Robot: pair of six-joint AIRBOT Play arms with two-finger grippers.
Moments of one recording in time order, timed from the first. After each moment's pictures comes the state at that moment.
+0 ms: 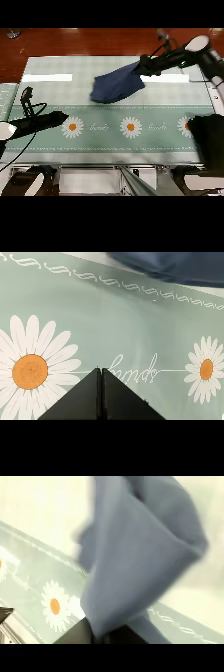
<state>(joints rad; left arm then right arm) -0.02 -0.63 0.43 0.94 -0.87 -1.53 0.10 -1.54 1.58 -0.76 1.26 1.45</state>
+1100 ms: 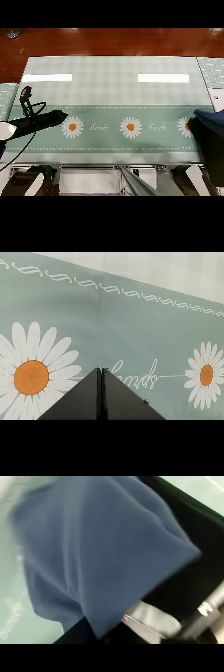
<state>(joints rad) -0.02 -0.63 0.43 0.94 -0.84 -1.53 -1.06 -0.85 1.35 -1.50 1.85 1.64</state>
